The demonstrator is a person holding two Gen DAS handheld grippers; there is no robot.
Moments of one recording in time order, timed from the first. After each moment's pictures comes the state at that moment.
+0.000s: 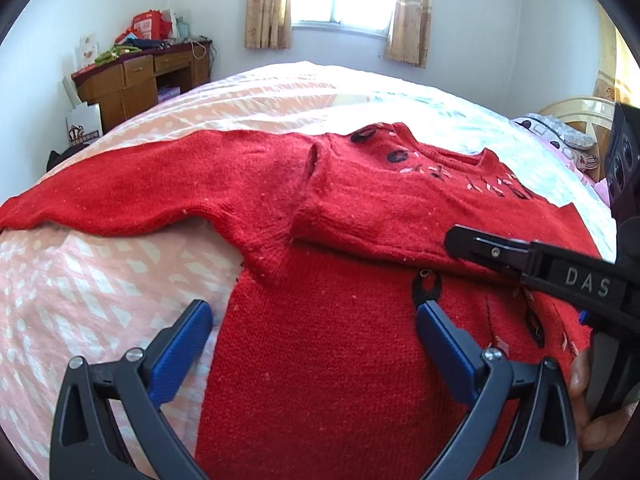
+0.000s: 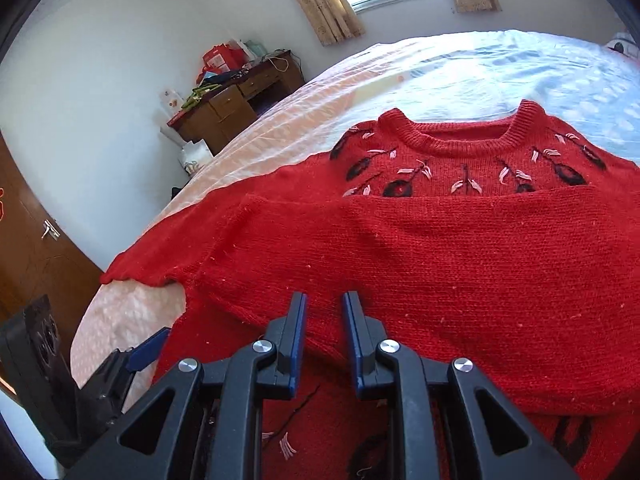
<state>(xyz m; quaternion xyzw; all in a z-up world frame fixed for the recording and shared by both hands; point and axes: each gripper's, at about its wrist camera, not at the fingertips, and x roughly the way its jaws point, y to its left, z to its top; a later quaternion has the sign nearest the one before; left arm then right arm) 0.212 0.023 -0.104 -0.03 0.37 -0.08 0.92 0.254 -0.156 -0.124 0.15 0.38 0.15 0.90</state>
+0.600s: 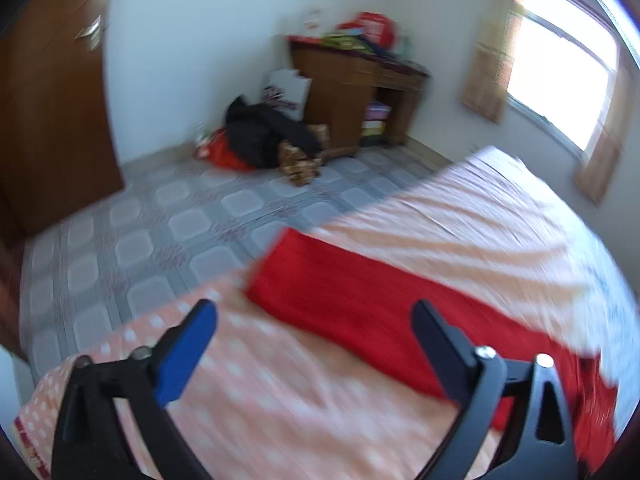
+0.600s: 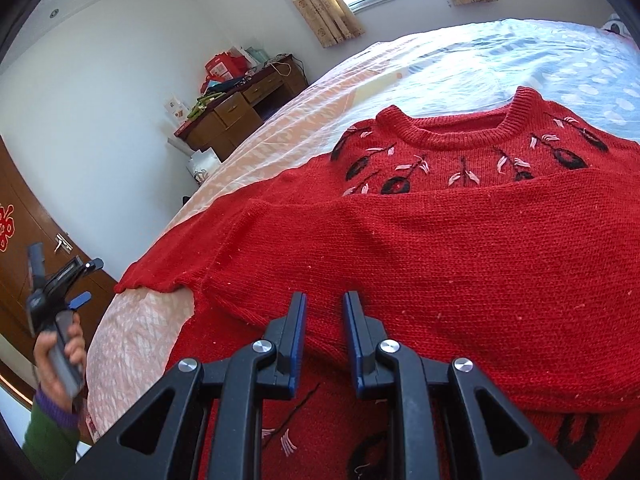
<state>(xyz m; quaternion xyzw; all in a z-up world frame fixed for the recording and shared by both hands) 0.241 0.350 -0.044 -0.21 0.33 0.24 0.89 0.250 -0.169 -0.128 0.18 0.38 0.17 0.89</state>
